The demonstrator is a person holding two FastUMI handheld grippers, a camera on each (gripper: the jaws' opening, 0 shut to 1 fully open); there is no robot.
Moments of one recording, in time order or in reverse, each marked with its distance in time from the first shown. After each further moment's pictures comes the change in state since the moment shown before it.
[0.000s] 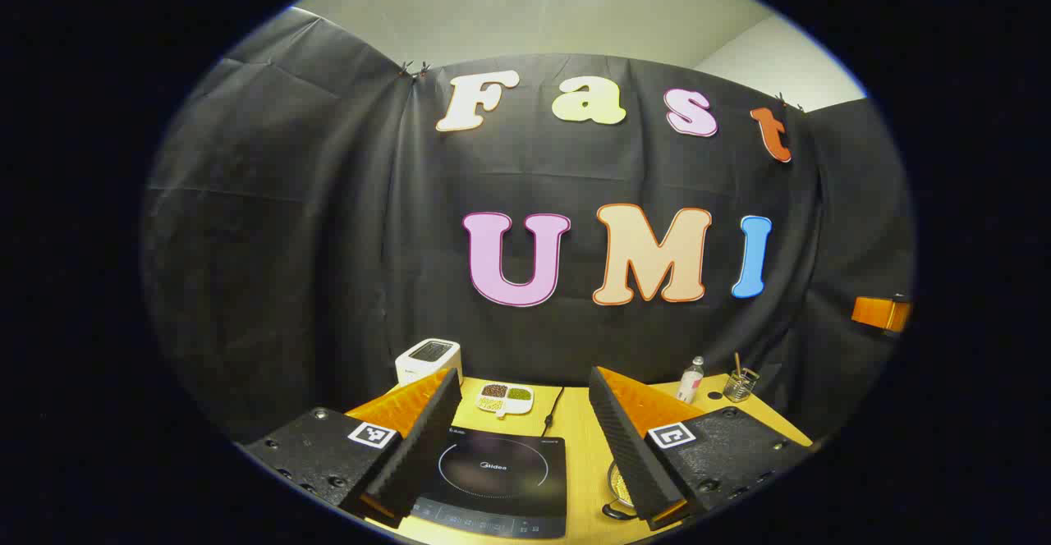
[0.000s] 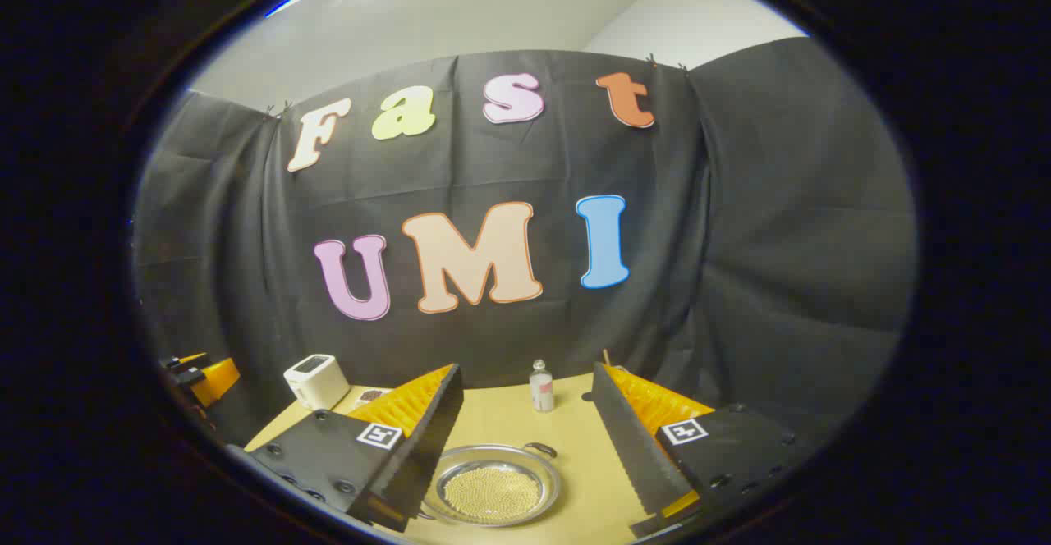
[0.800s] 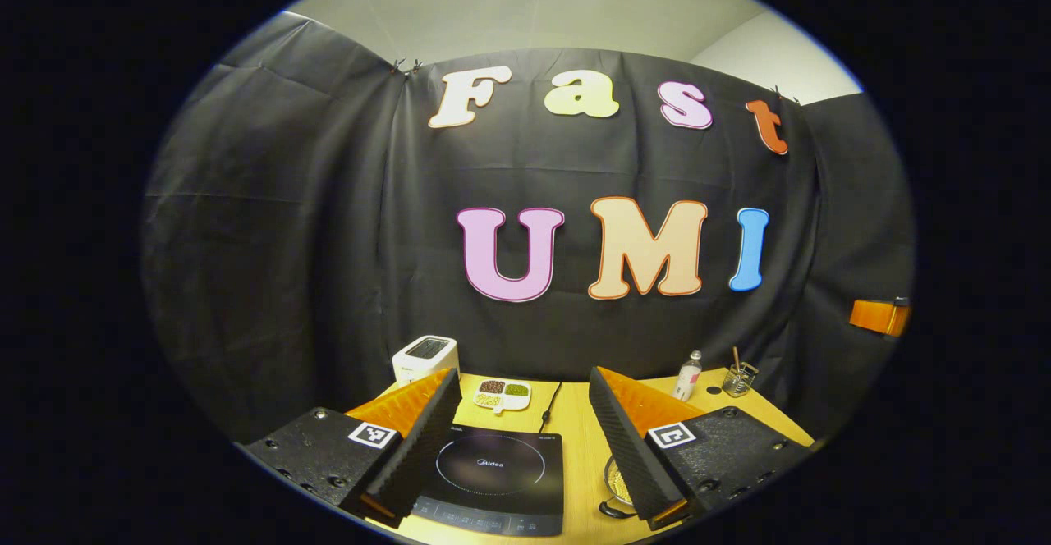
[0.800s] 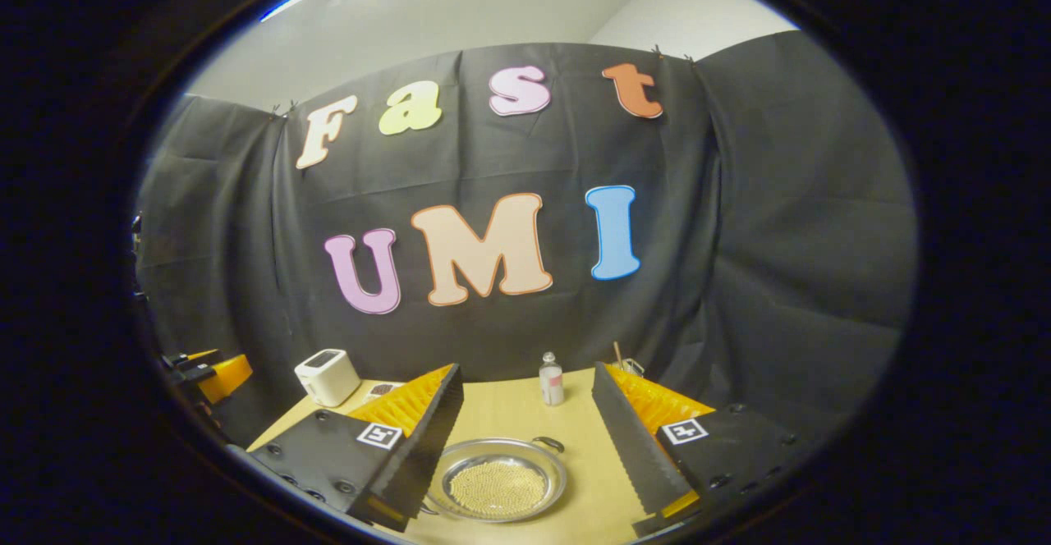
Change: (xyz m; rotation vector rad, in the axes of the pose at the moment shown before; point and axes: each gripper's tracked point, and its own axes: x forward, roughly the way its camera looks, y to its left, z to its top) left arm 0.000 -0.011 -0.003 0.009 0.025 -0.011; right arm -0.001 0.002 -0.009 -0.002 0.025 0.032
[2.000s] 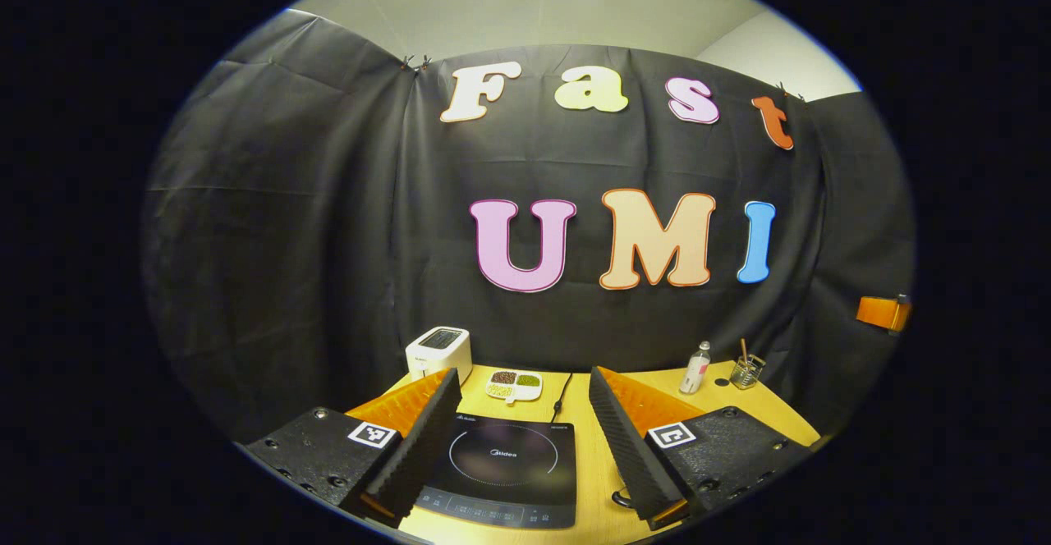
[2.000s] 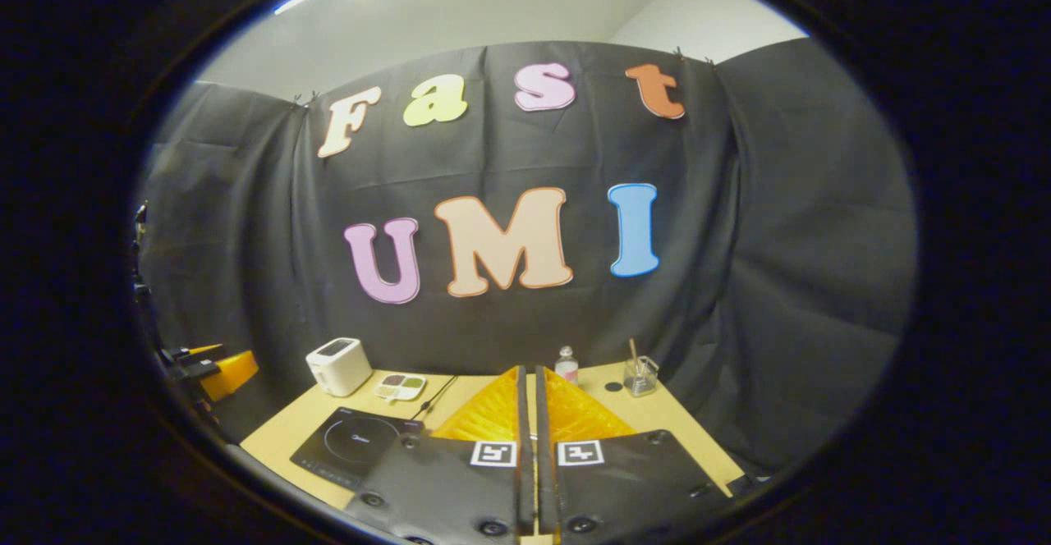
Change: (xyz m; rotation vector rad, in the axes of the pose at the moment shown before) left arm -0.013 0.019 -0.014 0.002 0.021 0.022; right arm -0.008 0.034 -0.018 -0.032 0.025 0.056
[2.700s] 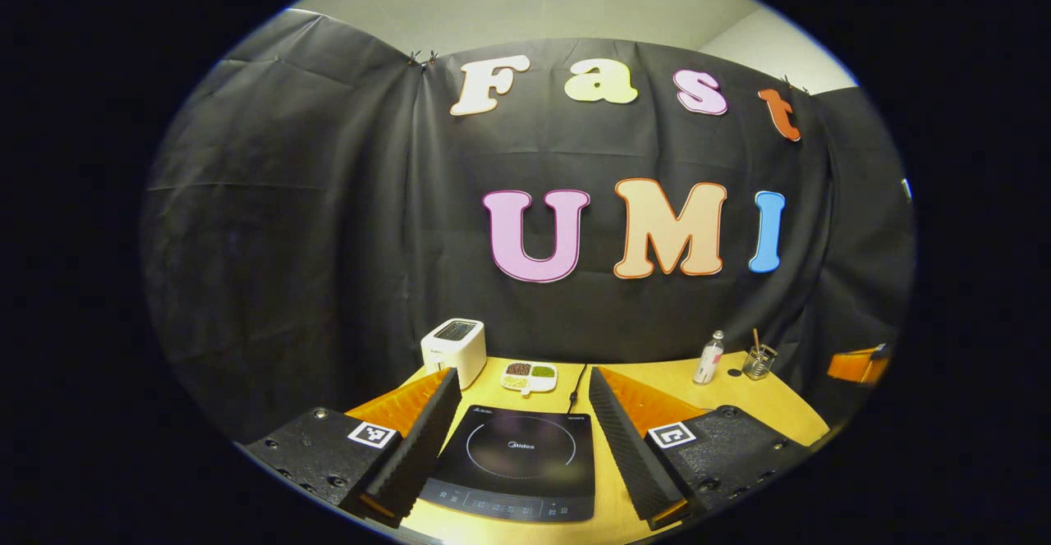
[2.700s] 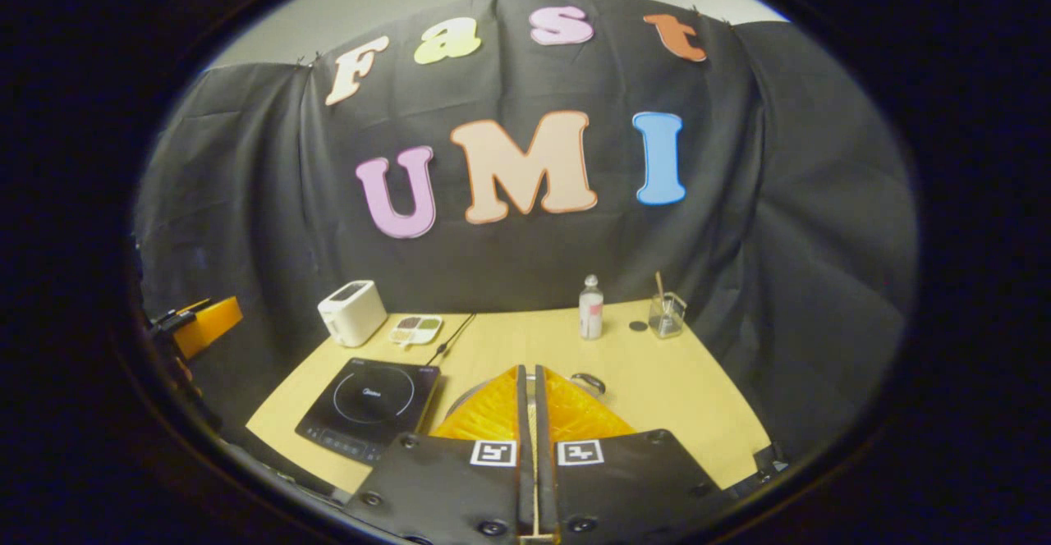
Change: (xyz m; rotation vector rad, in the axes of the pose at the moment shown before) left arm 0.001 0.014 -0.017 0.010 0.030 0.040; right arm 0.012 0.031 -0.111 -0.011 0.255 0.057
